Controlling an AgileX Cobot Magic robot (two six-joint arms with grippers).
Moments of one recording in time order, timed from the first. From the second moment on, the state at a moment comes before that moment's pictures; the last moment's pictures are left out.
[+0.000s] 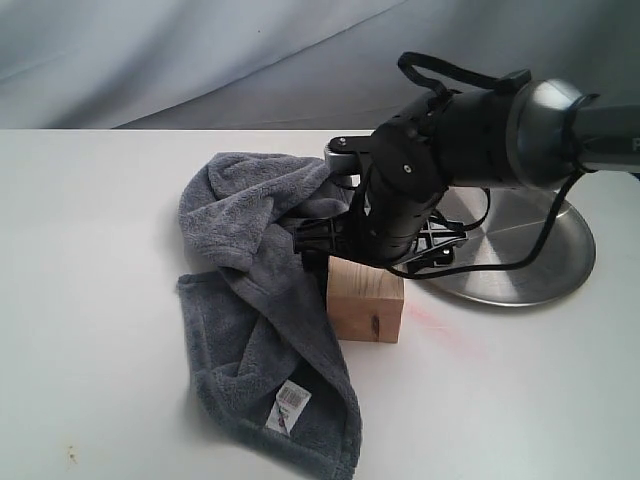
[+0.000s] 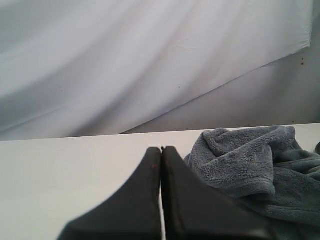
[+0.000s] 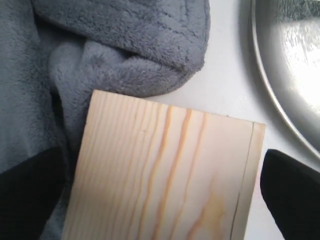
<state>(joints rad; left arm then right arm) -0.13 0.00 0.00 -0.06 0.10 0.06 0.78 1.95 -1.33 -0.18 0.69 0.65</state>
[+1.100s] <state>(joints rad) -0.13 0.00 0.00 -0.06 0.10 0.06 0.78 1.96 -1.32 -0.22 0.76 0.57</state>
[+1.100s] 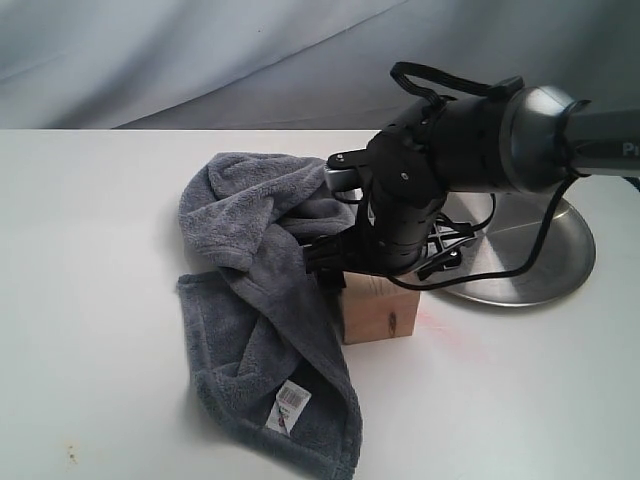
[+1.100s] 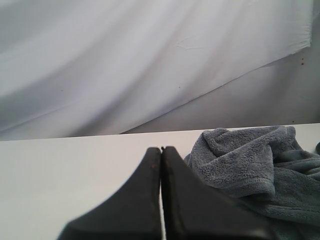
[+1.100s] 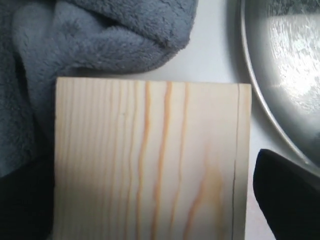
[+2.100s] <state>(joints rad) -0.13 0.00 0.00 -0.06 0.10 0.06 0.78 1.96 -1.32 -0.20 0.73 0.47</state>
